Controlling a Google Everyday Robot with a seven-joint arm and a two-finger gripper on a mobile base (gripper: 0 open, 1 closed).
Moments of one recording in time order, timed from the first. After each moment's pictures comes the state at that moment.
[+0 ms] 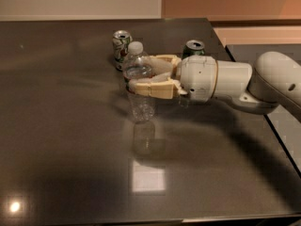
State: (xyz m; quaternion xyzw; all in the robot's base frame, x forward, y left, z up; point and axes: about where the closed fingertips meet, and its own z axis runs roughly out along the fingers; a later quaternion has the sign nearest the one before) arm 0.495 0.014 0.963 -0.49 0.51 0.41 0.57
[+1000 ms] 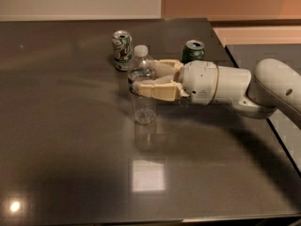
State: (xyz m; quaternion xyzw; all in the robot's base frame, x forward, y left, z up) arm 0.505 0.006 0.949 -0.46 0.52 0.43 0.57
